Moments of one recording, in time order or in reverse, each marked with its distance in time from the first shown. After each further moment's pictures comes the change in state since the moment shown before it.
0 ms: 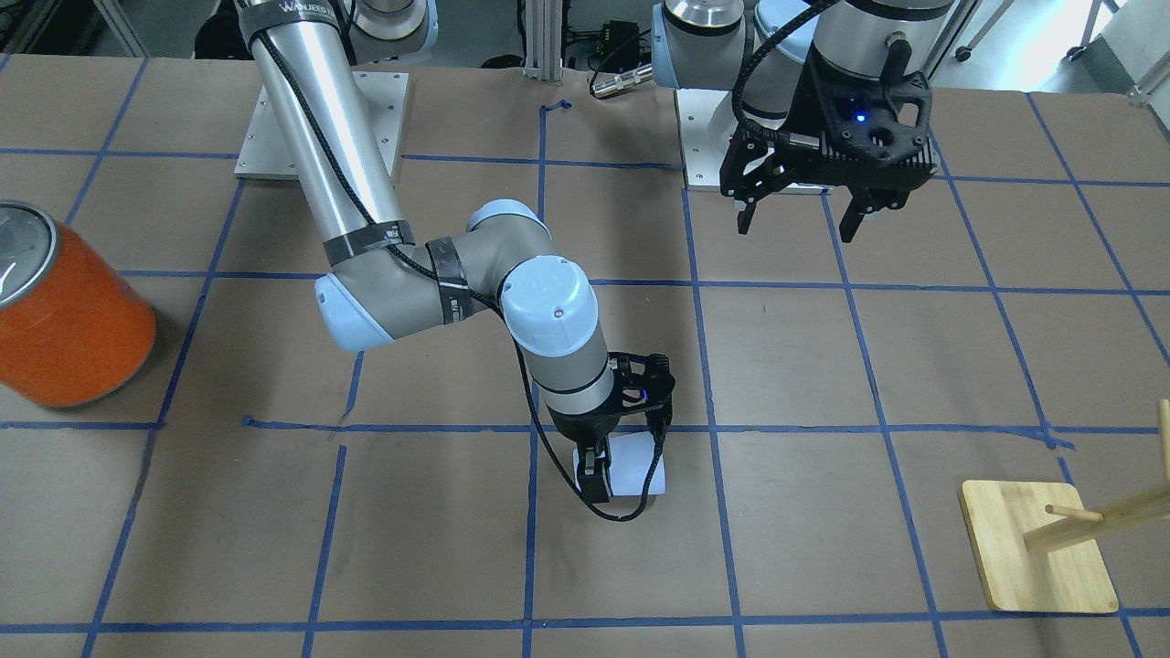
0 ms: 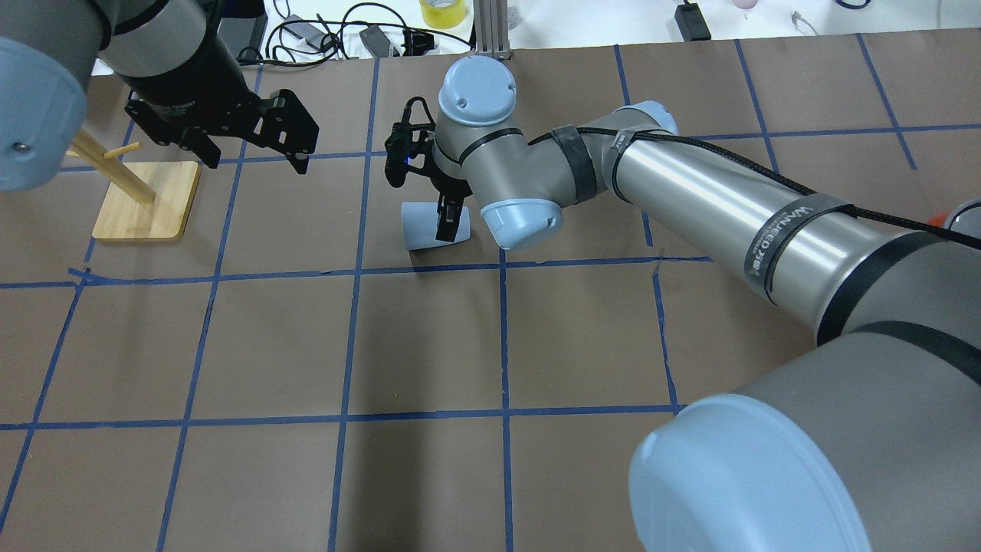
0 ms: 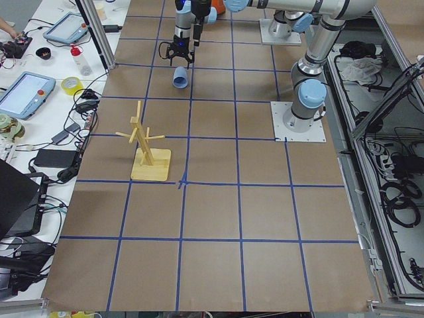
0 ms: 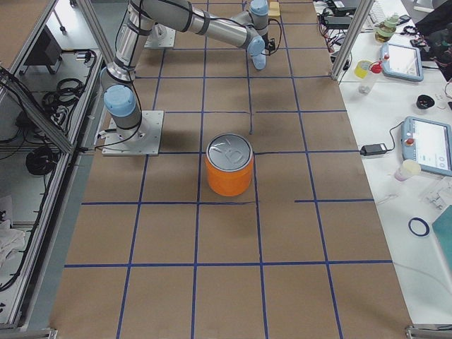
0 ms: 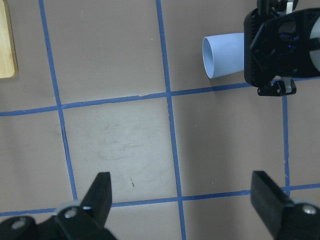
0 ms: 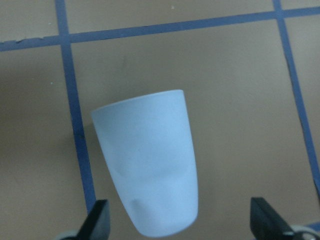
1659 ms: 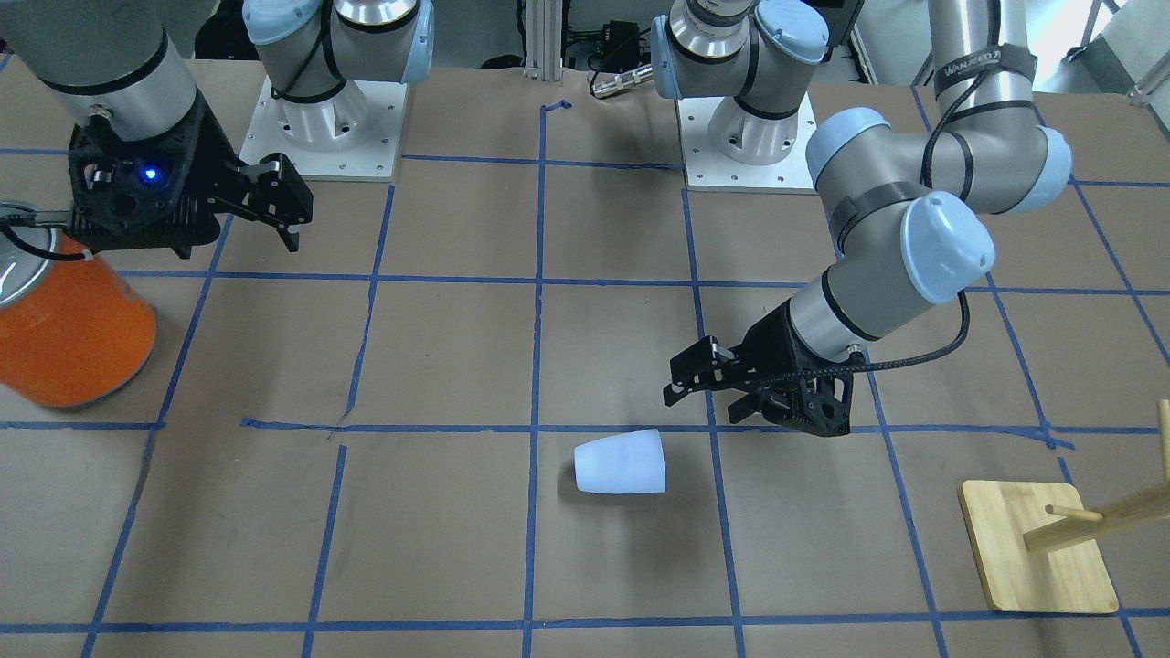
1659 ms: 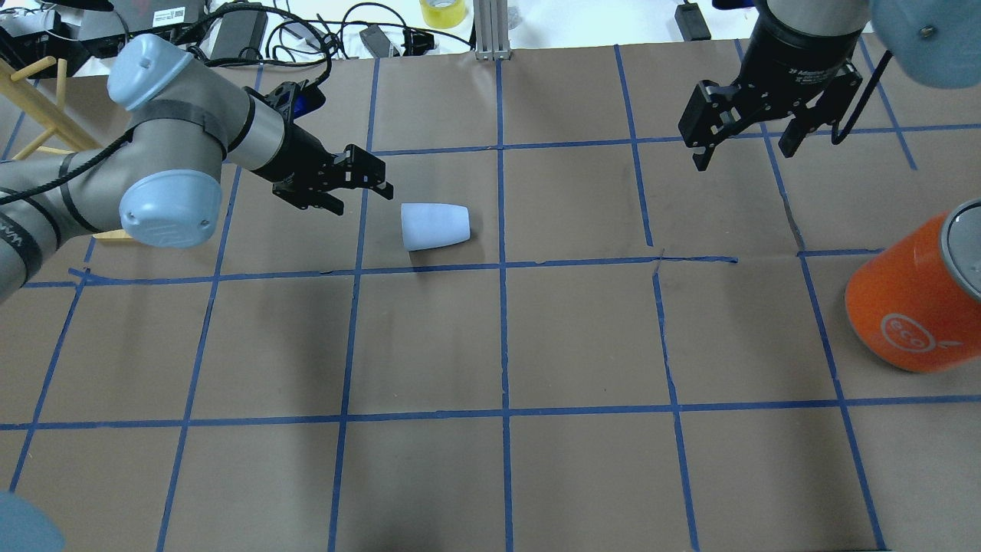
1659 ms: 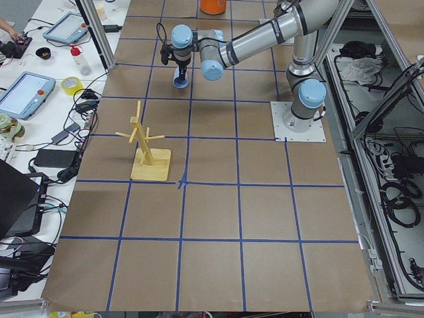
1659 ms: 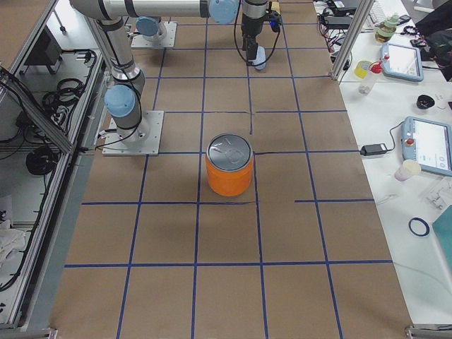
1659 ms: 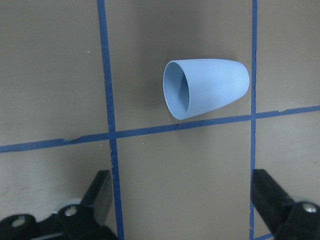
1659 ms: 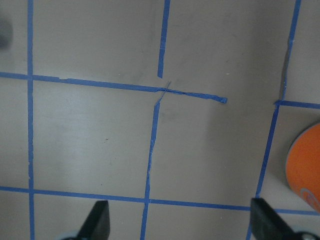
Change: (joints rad) left arm 0.145 -0.316 -0.269 0.508 -0.556 0.042; right arm -0.432 -0.528 0.003 0.855 -0.146 0.819
